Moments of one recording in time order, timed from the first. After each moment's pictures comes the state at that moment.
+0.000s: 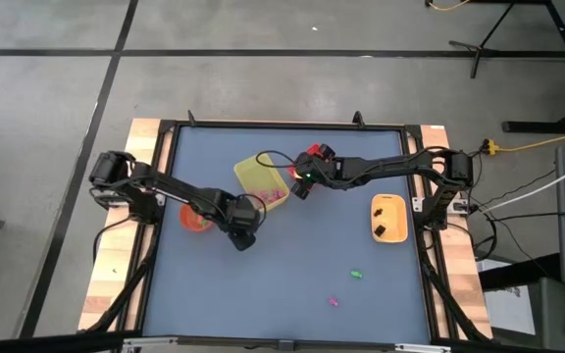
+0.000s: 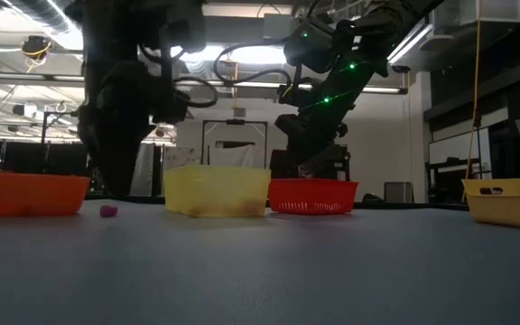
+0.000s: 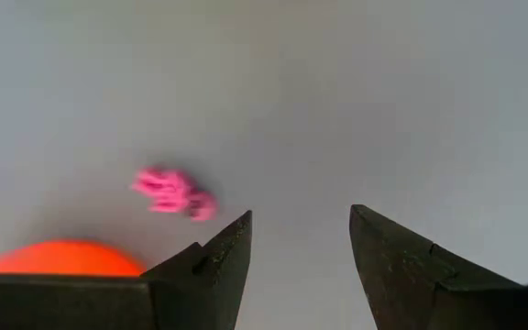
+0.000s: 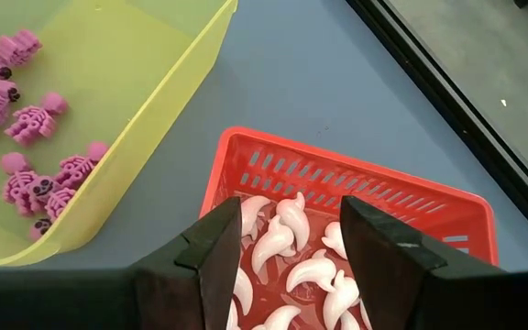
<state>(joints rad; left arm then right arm) -0.15 1.64 0.98 -0.78 -0.09 -0.86 -0.17 1.77 1.11 -0.24 0.42 0.18</state>
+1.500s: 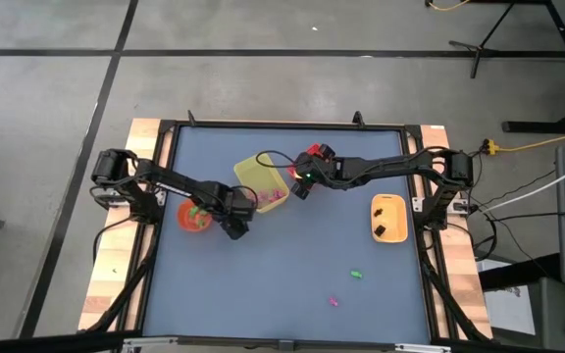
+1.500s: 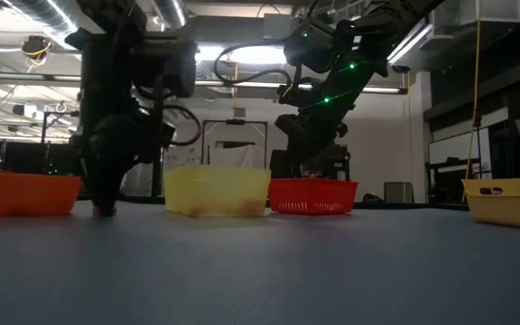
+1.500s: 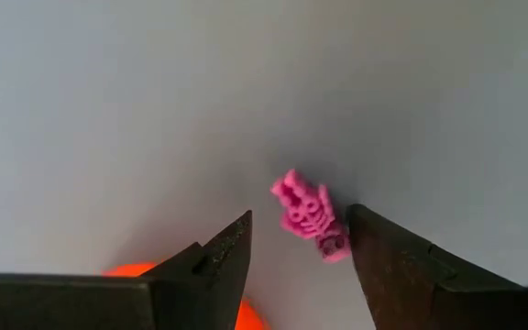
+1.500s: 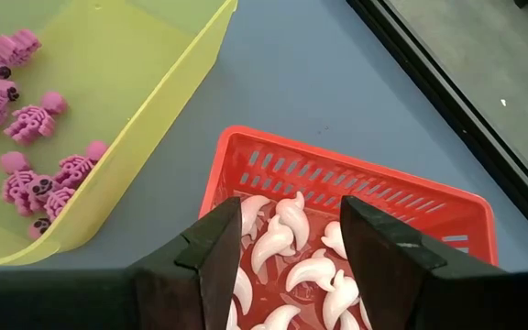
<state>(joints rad) -0.04 1.65 0.87 -0.81 -0.16 -0.80 -0.17 1.77 1.11 -0.24 0.42 0.18</state>
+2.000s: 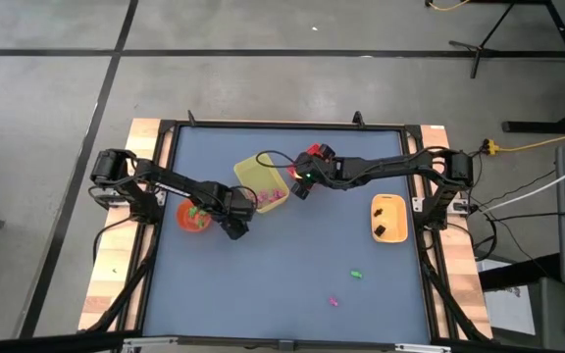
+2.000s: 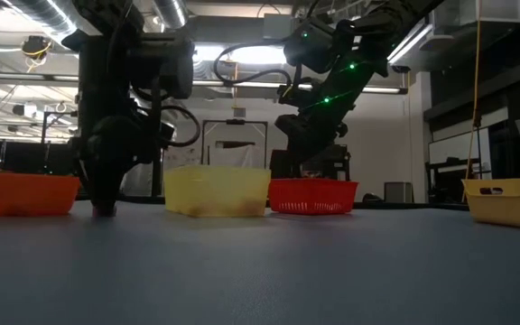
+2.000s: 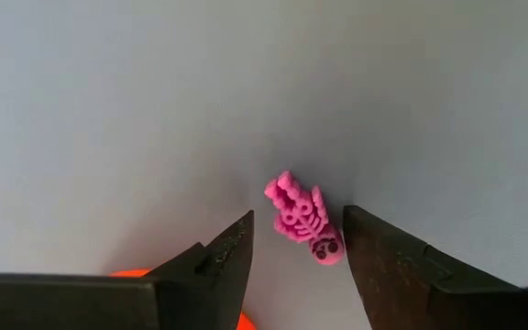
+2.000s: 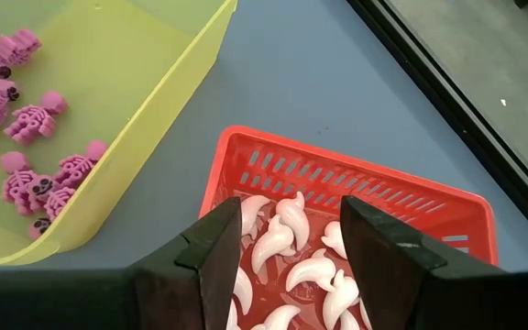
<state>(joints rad) -0.04 1.65 0.85 -0.79 -0.16 -0.80 -0.17 1.77 1.11 -0.24 0.42 0.18</state>
